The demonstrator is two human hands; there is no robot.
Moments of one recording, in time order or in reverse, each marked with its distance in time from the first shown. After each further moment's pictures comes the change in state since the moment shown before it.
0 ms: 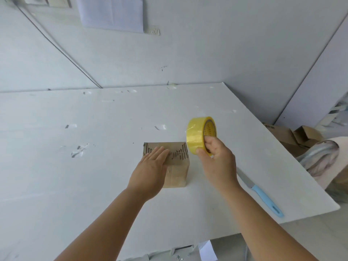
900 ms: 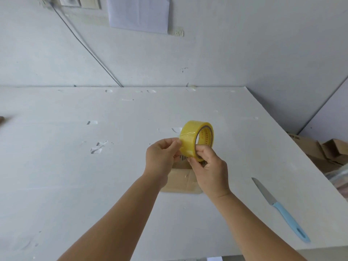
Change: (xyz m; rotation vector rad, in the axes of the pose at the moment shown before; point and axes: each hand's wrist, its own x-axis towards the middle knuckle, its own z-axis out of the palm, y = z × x) left_hand 0.036 0.018 -0.035 -1.243 0.275 -0.706; right_hand 0.004 0.009 0.061 0.025 -0.058 -0.210
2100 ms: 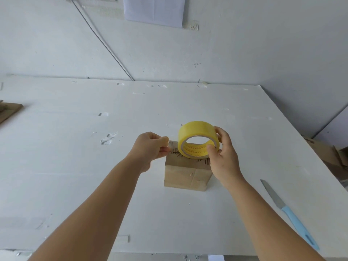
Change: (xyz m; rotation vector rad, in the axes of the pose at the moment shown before) left_hand 0.027 0.015 -0.053 0.166 0.005 -0.103; right_hand 0.027 0.014 -0.006 0.115 -0.143 0.241
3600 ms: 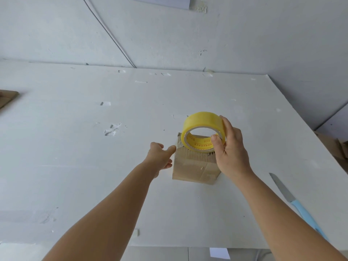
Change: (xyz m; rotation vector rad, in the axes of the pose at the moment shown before) left_hand 0.030 -0.065 -0.002 0.214 0.023 -0.237; right_hand -0.005 -0.011 0.011 -0.352 -0.013 -0.086
